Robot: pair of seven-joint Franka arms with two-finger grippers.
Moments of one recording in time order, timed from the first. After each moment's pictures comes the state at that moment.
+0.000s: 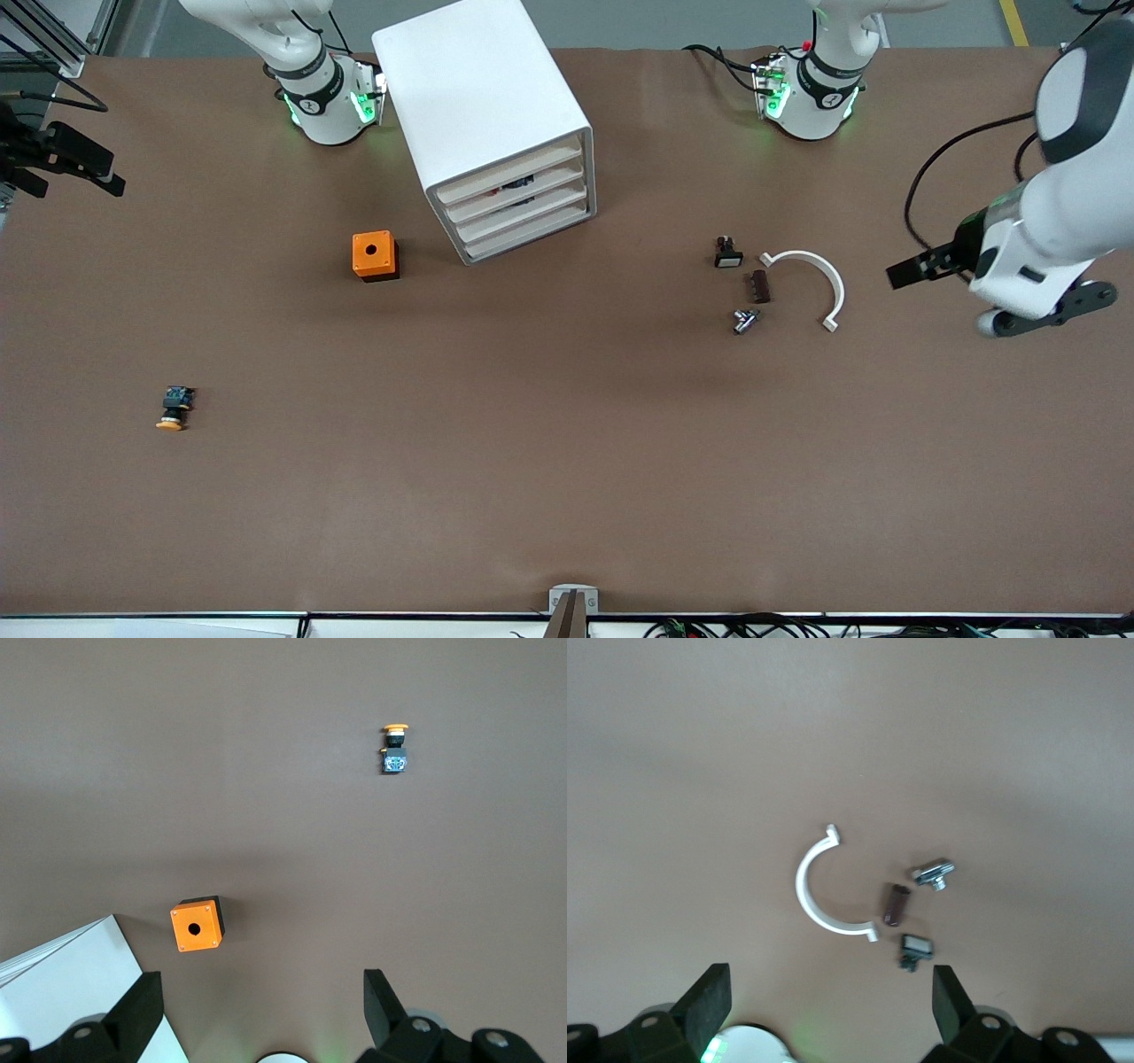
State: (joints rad) left arm -0.04 0.24 -0.15 -1.48 0.02 1.49 -0.55; right arm 0.04 -0.14 -0.11 -1.65 0.02 1.49 -0.05
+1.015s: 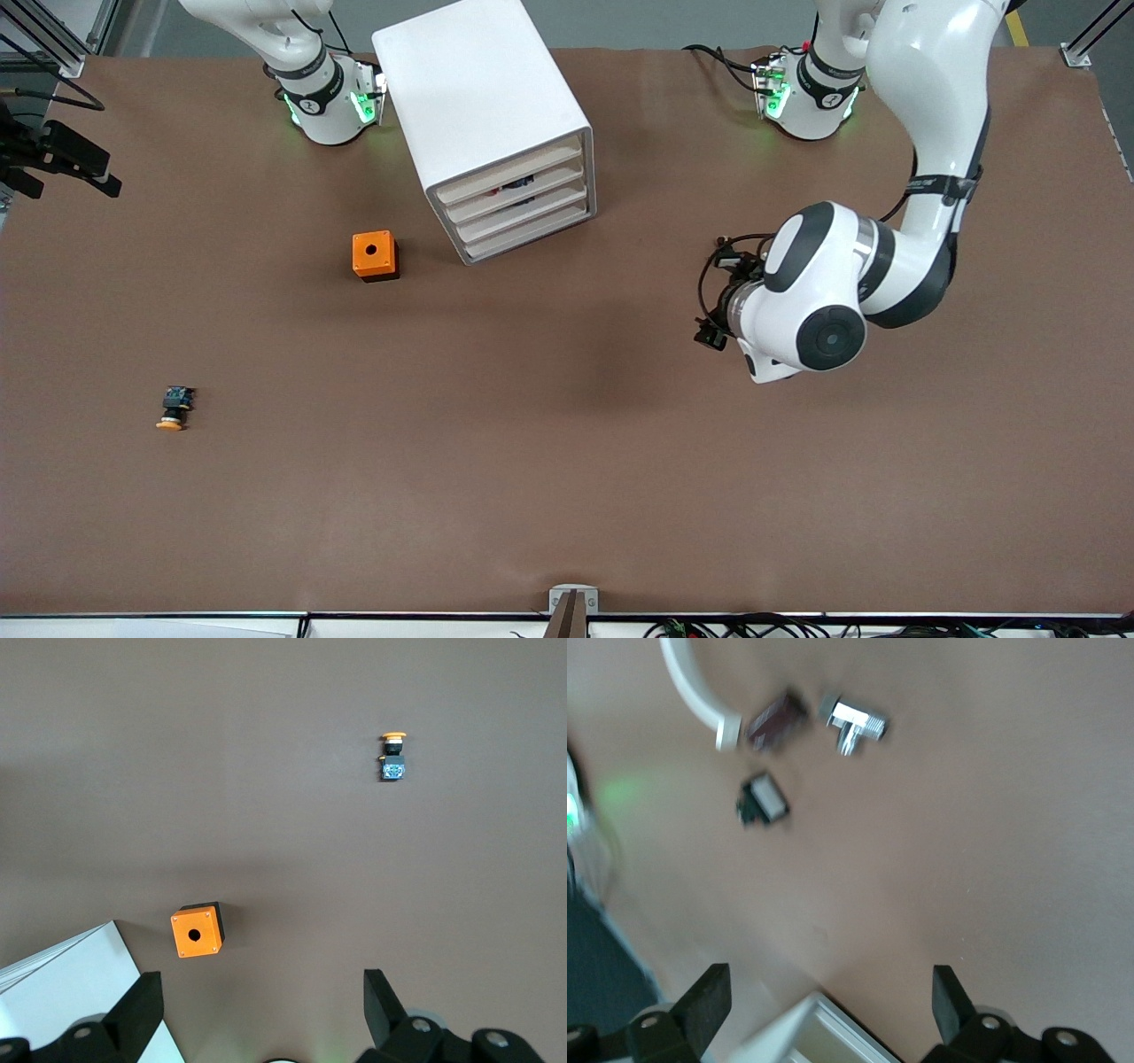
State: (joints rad) left arm -0.30 0.58 -0.15 -1.43 -0.26 1.57 -1.58; right arm 0.04 -0.15 -0.11 -1.65 0.02 1.50 -0.05
